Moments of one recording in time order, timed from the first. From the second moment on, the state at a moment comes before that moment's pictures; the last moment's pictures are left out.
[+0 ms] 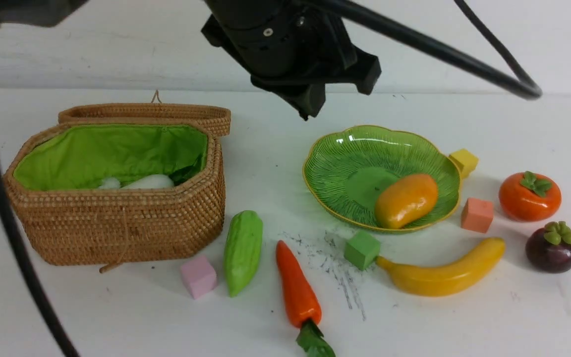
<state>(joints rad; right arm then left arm) 0.56 0.53 -0.99 -0.25 1.02 0.31 -0.68 1.75 -2.00 0.01 1.24 -0.18</state>
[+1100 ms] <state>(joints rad) 0.56 0.53 -0.96 -0.21 1.00 0.31 -0.68 1.90 -1.33 0.48 0.73 -0.72</state>
